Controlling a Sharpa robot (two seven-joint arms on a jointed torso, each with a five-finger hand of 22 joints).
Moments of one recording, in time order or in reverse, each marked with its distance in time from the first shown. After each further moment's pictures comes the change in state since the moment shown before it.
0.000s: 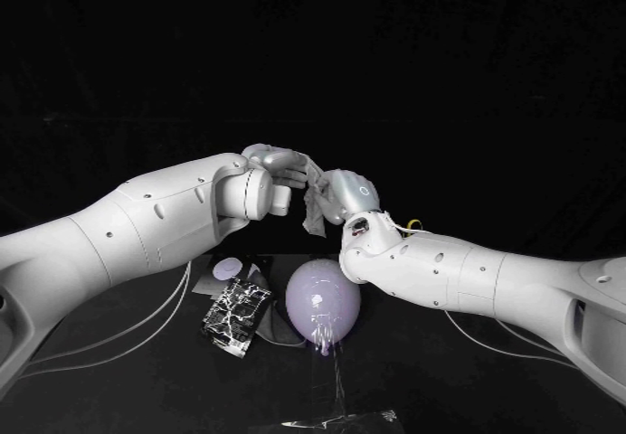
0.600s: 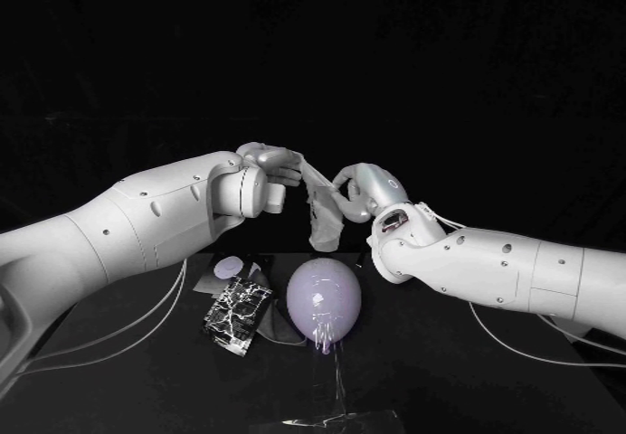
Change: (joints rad) left arm 0.000 -0.015 -0.003 -0.012 -0.002 0.000 -0.001; left_hand -0.001 -0.001 0.006 -0.006 0.000 0.003 -0.004 -0.002 0.000 0.001 -0.001 -0.004 -0.003 0.004 -0.001 0.000 -0.004 0.004 -0.004 -0.004 0.000 0.000; right arm 0.063 -0.234 0.004 0.295 0.116 0.098 0.075; right_hand -0.135 -0.073 0.223 -0.093 0.004 0.002 -0.002 0.006 0.009 0.077 -0.027 -0.002 0.009 0.002 -0.002 0.001 -0.001 0.000 0.002 0.002 0.012 0.000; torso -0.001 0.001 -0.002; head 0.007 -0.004
